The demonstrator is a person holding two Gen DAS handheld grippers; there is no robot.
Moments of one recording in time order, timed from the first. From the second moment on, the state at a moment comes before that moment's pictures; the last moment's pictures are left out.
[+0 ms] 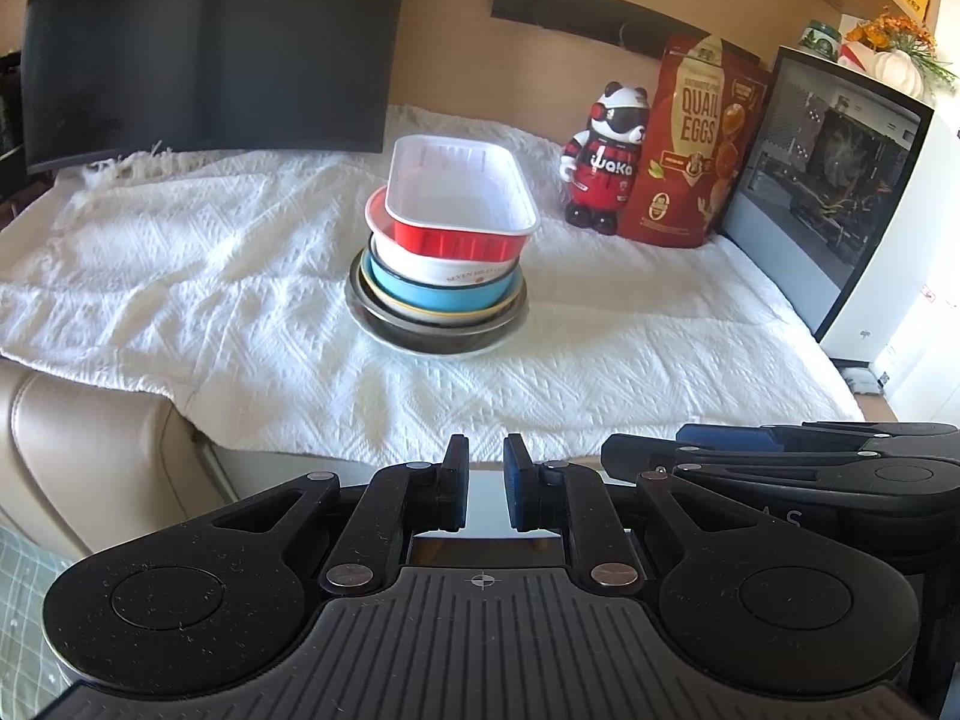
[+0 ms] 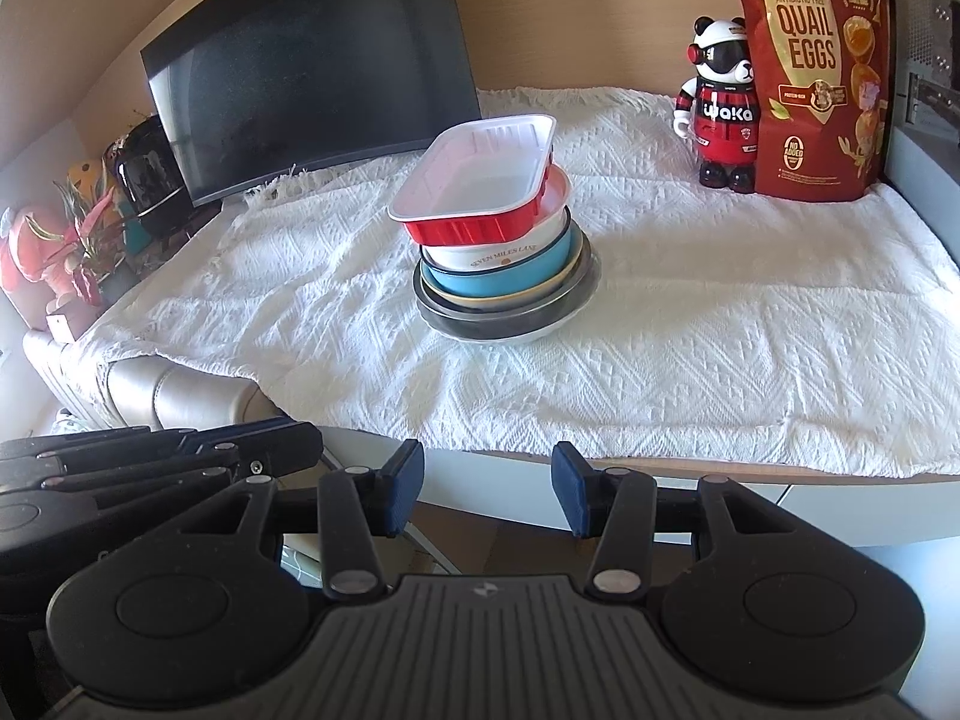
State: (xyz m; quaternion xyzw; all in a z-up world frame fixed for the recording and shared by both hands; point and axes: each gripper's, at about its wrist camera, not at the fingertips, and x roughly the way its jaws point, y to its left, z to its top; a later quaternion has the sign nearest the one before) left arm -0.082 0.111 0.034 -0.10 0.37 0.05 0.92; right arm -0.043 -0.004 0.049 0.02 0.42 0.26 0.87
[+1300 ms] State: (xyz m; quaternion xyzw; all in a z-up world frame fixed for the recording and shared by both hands) left arm -0.077 0.124 0.024 -0.11 0.38 0.07 0.92; right arm -0.041 0.006 0.046 0.01 0.42 0.27 0.87
